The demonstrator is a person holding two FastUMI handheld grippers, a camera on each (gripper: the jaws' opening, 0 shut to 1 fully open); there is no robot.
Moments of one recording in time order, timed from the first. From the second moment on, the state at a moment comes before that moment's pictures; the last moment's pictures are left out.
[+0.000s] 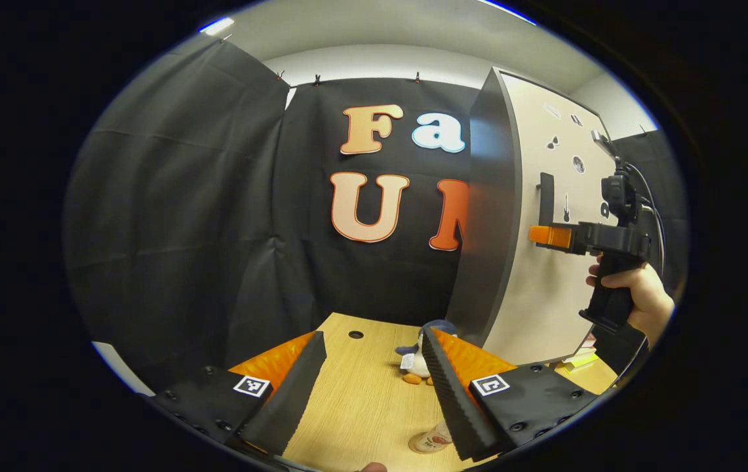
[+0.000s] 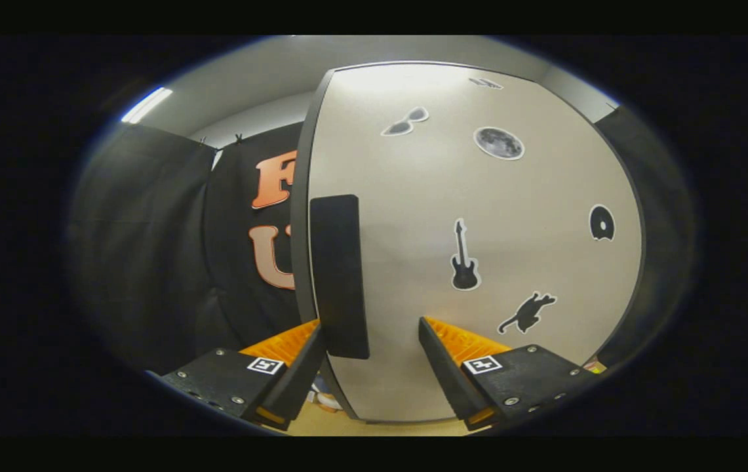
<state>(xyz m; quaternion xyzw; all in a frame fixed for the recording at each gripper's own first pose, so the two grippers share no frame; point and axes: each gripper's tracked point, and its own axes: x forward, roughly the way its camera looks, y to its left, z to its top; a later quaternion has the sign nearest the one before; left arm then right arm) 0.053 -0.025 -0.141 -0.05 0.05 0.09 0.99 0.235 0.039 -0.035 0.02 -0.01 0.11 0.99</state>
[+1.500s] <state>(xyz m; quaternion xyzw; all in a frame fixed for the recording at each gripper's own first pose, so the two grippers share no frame) 0.001 -0.194 -0.049 -0.03 0.01 -0.03 1.00 -0.081 -0.140 -0.018 0.05 -0.01 0.02 1.00</state>
